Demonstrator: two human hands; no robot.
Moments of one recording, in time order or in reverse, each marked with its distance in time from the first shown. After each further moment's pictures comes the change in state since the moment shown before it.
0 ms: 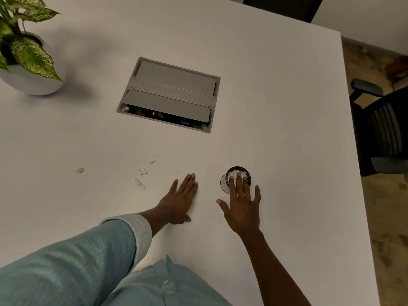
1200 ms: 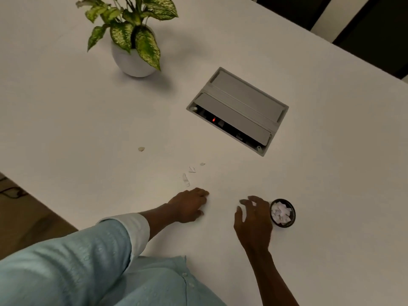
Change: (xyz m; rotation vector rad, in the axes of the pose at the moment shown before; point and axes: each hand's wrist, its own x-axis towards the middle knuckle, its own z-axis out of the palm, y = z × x) left_hand -0.074 -0.066 0.011 -0.402 0.147 -0.148; right_hand 0.018 -0.084 -0.011 0.351 0.401 -0.258
